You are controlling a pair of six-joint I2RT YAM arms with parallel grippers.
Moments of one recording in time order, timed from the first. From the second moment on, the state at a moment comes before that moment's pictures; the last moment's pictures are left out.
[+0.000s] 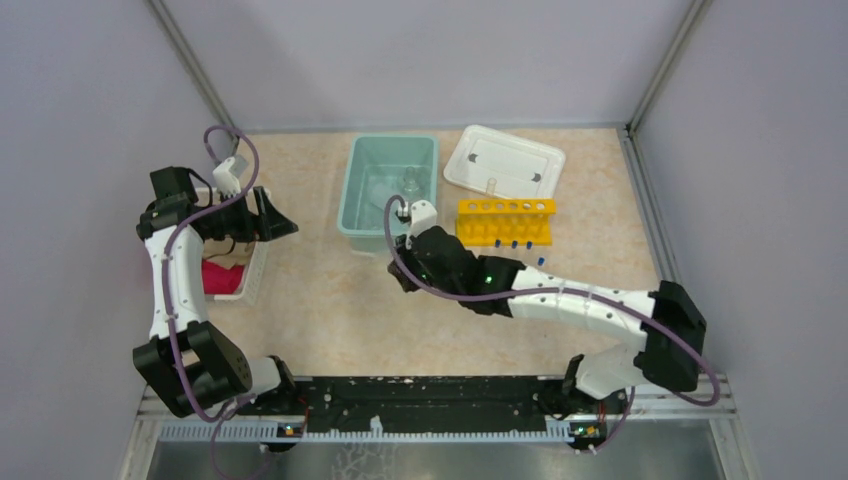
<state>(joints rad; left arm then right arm) 0.40 1.29 1.21 -0.92 0.87 0.29 1.13 1.39 1.03 -0.15 0.29 0.51</state>
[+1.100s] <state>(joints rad) 0.40 1.29 1.21 -0.92 0.89 0.29 0.74 1.73 1.65 -0.47 0.01 0.54</state>
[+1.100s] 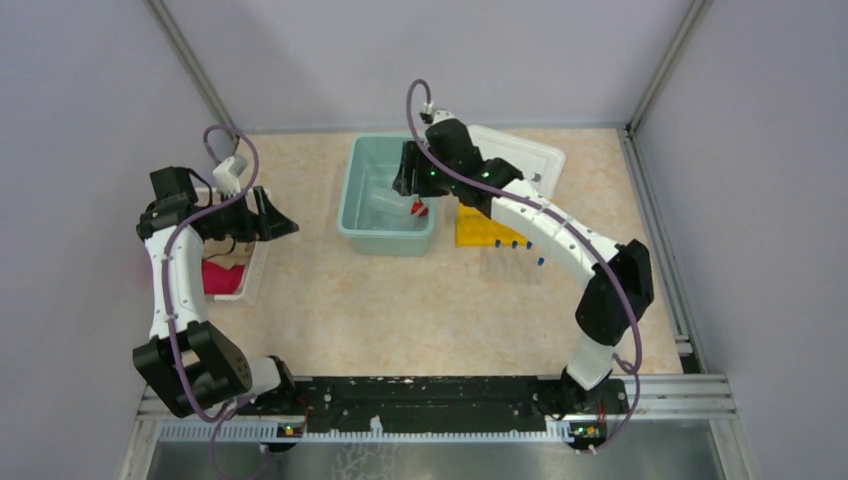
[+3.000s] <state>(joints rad) 0.40 1.34 1.21 -0.92 0.90 0.29 -0.02 2.24 1.79 -0.62 0.24 0.61</state>
